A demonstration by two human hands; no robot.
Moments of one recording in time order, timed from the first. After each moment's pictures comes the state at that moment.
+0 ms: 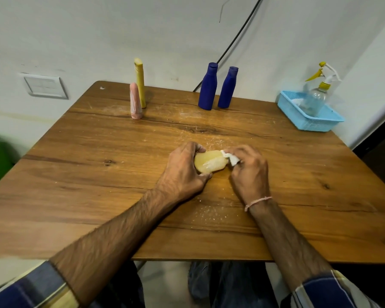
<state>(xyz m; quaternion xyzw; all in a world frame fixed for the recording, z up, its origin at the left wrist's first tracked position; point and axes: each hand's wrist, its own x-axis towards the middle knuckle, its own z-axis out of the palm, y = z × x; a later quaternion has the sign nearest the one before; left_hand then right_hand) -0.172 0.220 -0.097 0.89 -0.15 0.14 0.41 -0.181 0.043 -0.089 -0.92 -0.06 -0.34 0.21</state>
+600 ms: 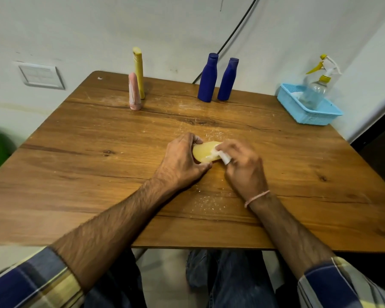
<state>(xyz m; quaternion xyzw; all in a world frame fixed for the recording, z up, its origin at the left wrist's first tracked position) -0.168 0.220 -0.100 0.89 -0.13 0.13 0.42 -0.186 0.040 -0.094 -0.91 -0.20 -0.32 0.17</state>
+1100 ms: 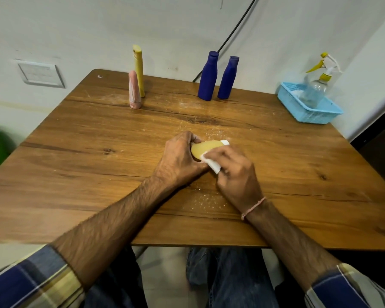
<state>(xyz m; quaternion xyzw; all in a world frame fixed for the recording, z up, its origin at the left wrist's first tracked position) -0.170 0.221 -0.096 0.88 -0.12 0.12 0.44 -0.207 0.057 -0.099 -0.90 -0.25 -0.31 0.18</state>
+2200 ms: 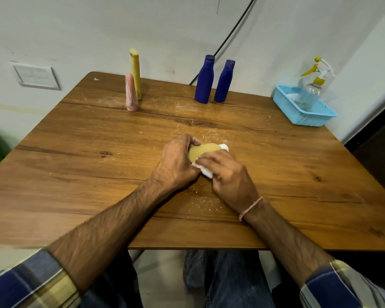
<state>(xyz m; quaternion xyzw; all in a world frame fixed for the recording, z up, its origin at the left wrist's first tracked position) -0.167 0.220 -0.099 0.89 -0.14 0.11 0.42 -0.205 0.055 -0.097 -0.90 -0.31 -0.27 0.14</state>
